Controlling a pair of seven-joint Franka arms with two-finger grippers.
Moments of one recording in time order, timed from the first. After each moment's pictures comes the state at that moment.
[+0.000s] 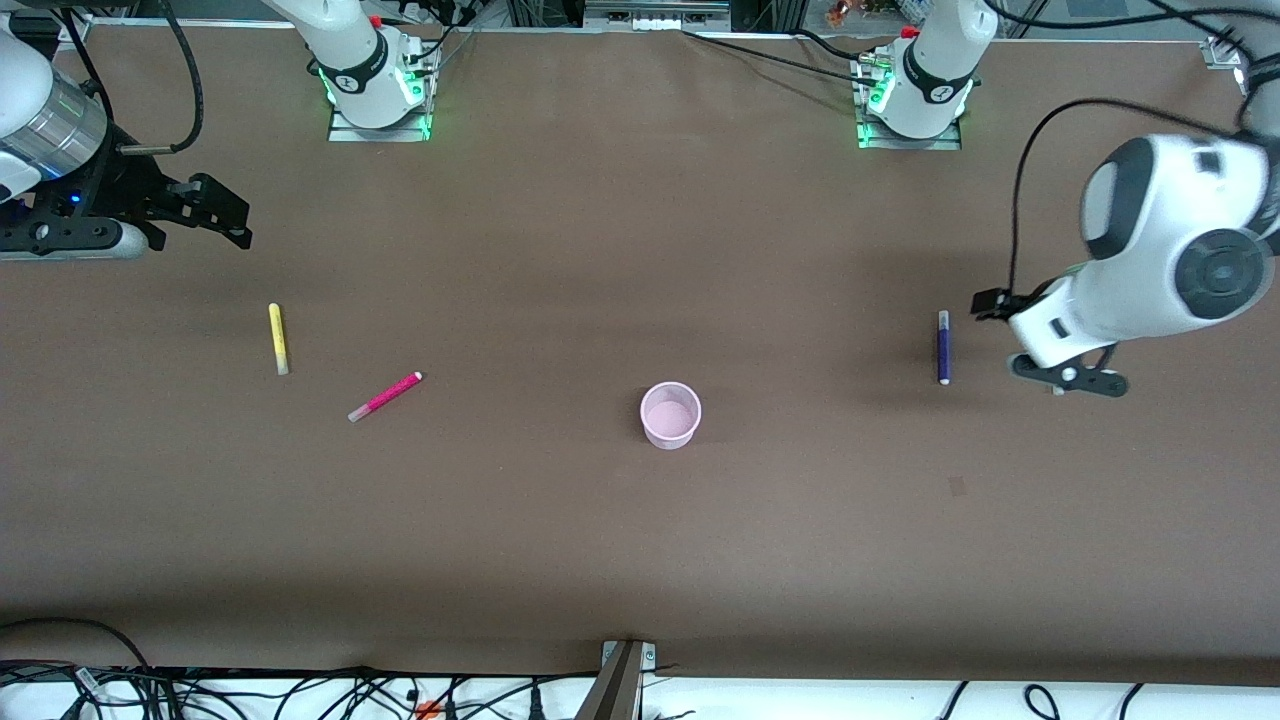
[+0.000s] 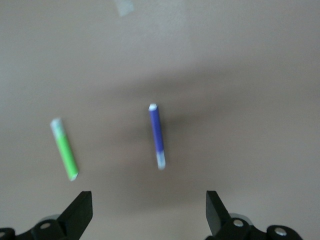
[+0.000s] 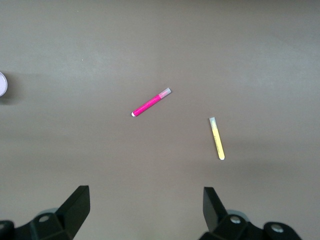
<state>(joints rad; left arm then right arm) -0.09 0.24 0.02 -1.88 0.06 1.90 0.14 0.18 -0.02 -0.06 -1.65 0.01 1.63 0.10</state>
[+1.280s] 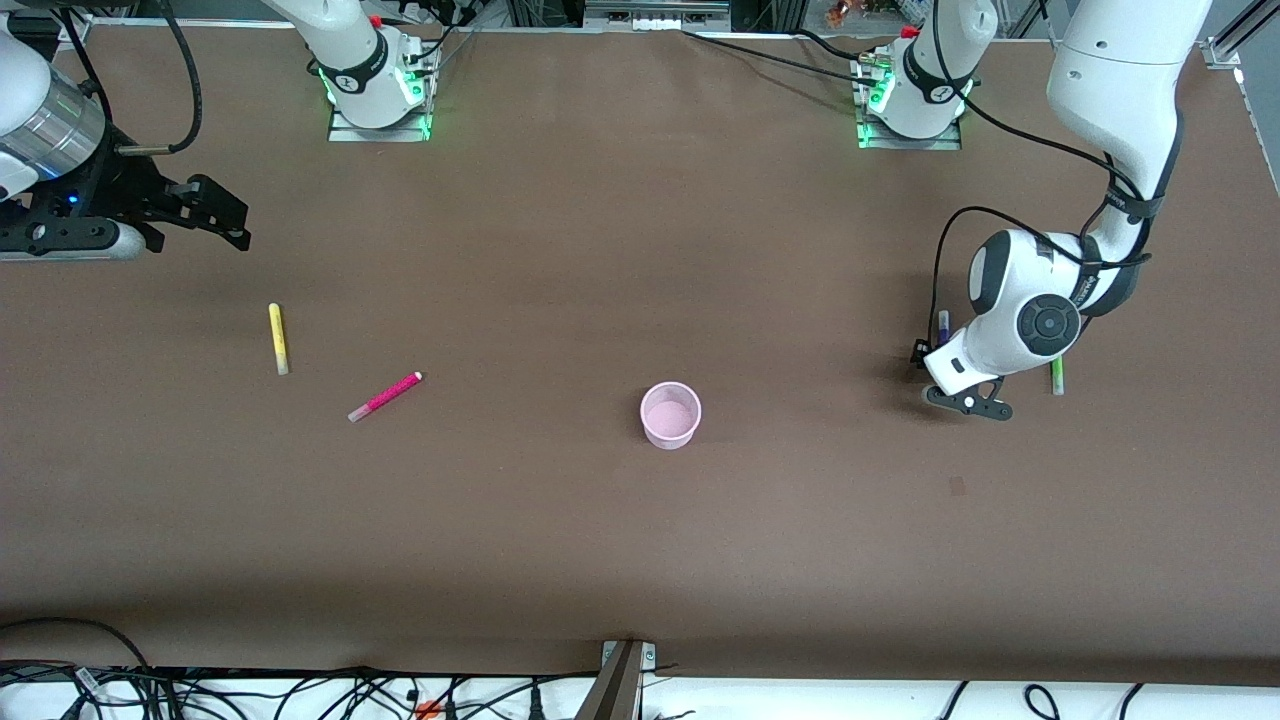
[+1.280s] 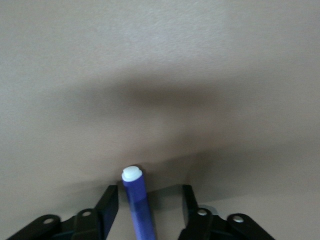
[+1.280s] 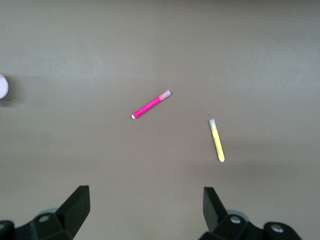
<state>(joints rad) -0.07 0.50 0.03 -2.09 0.06 2.41 0.14 0.18 -0.02 -0.06 -1.65 0.01 1.64 0.10</state>
